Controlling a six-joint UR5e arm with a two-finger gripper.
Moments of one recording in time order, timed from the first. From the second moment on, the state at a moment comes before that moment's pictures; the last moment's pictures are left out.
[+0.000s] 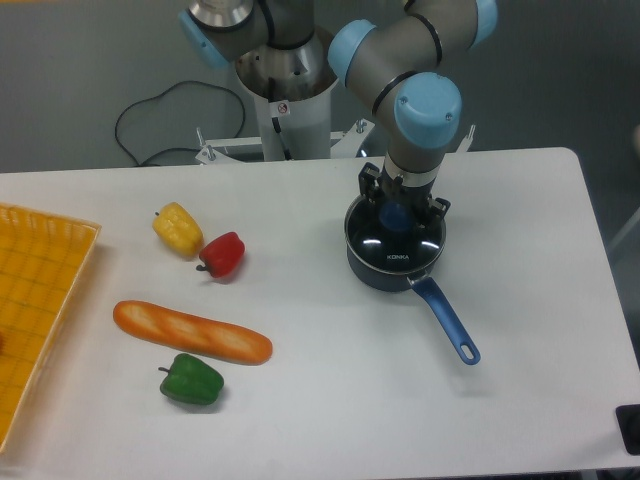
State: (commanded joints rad) arm 2.67 -1.75 -1.81 -1.24 1.60 1.14
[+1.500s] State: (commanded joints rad) arm 2.52 -1.79 -1.60 -1.26 1.60 1.16
